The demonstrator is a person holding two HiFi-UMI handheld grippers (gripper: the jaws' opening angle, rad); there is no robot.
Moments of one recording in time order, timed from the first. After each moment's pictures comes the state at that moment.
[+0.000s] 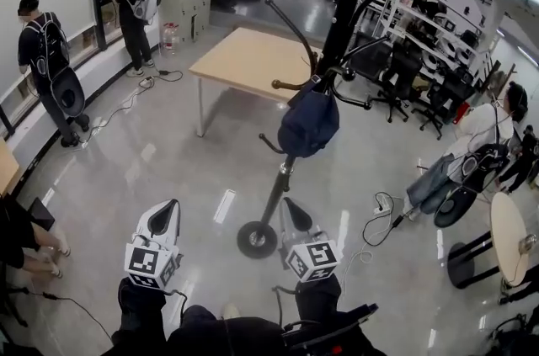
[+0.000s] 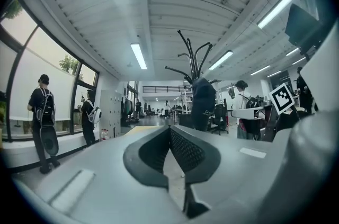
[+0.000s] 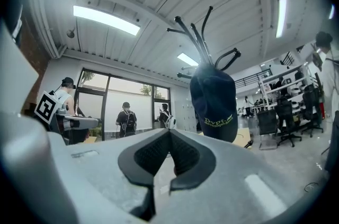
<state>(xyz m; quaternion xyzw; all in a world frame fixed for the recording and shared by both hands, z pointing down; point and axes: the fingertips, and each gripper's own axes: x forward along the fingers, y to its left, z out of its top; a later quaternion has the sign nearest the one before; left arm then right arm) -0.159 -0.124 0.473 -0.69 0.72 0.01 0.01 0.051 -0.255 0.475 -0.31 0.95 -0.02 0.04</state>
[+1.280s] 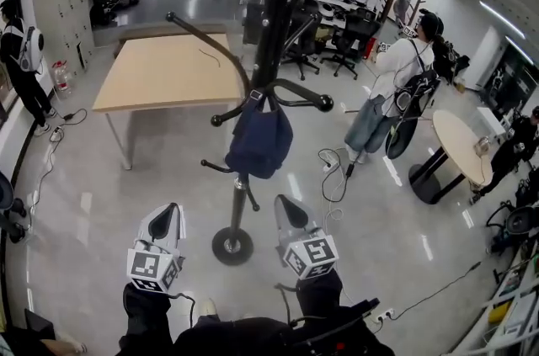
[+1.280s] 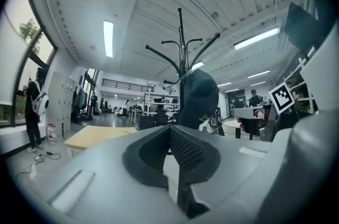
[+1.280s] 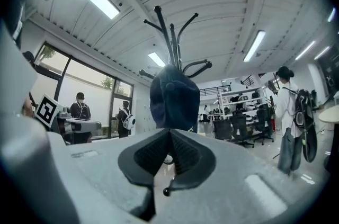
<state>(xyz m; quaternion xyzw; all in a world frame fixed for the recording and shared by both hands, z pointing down) -0.156 -0.304 0.474 -0.85 0.53 0.02 -0.01 0.080 -0.321 0.461 -0.52 0.85 0.00 0.03</state>
